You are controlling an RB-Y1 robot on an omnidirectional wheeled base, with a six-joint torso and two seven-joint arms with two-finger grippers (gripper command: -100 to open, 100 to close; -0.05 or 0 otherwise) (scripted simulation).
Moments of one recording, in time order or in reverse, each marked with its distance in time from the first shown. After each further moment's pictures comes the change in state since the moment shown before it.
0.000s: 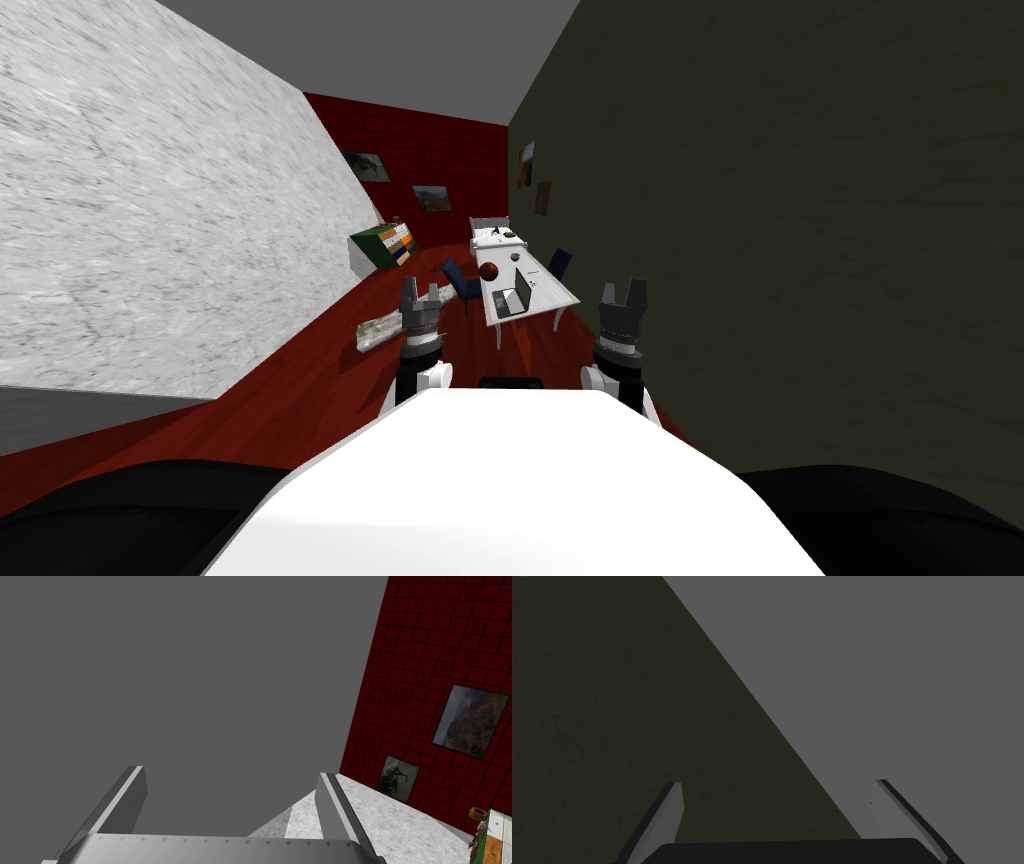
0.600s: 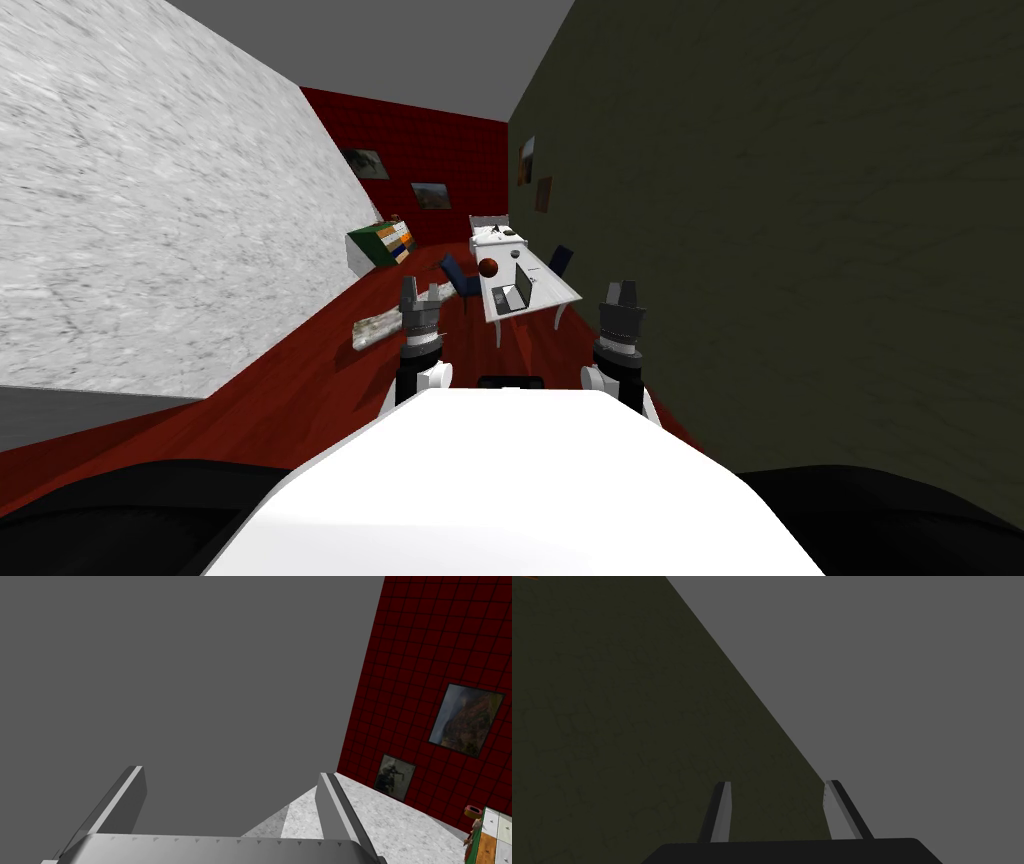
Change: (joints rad) left arm 0.000 0.000 0.000 0.000 0.000 0.000 0.000; right arm 0.000 0.000 0.000 0.000 0.000 0.000 0.000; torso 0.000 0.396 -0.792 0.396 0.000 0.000
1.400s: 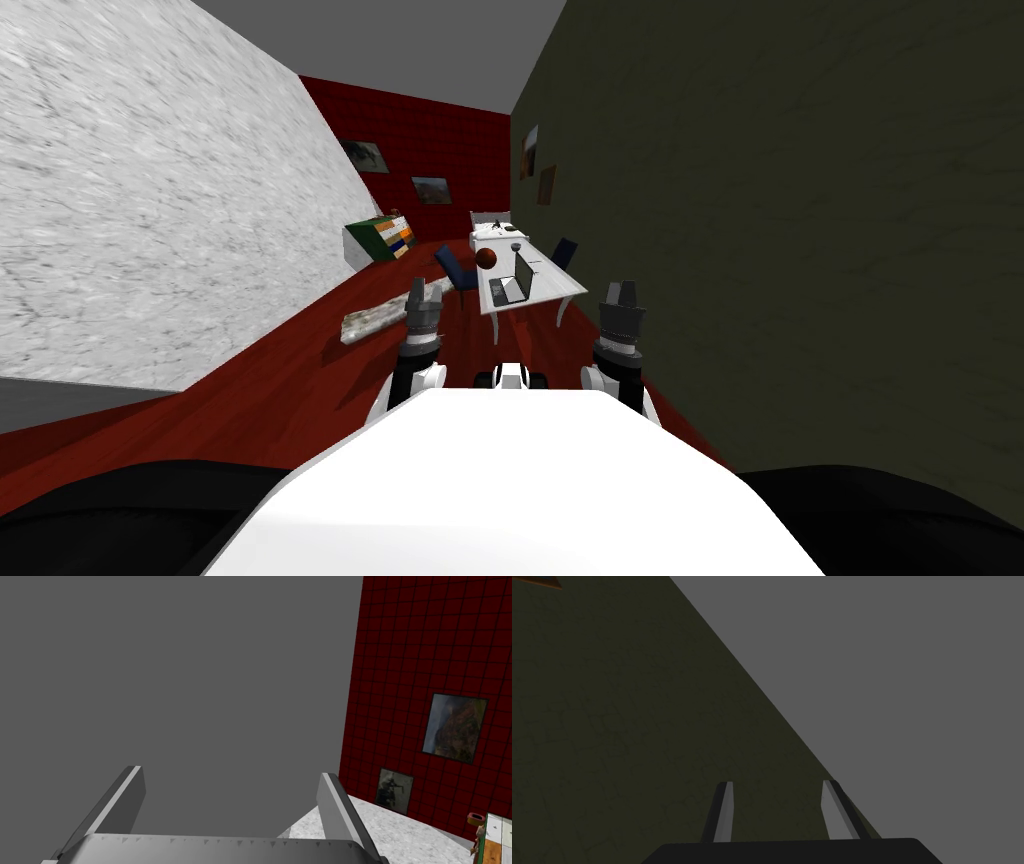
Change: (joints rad) left arm -0.014 0.116 0.014 0.016 -0.004 0.027 -0.014; right arm 0.000 0.000 0.000 0.000 0.000 0.000 0.000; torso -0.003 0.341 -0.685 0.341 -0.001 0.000
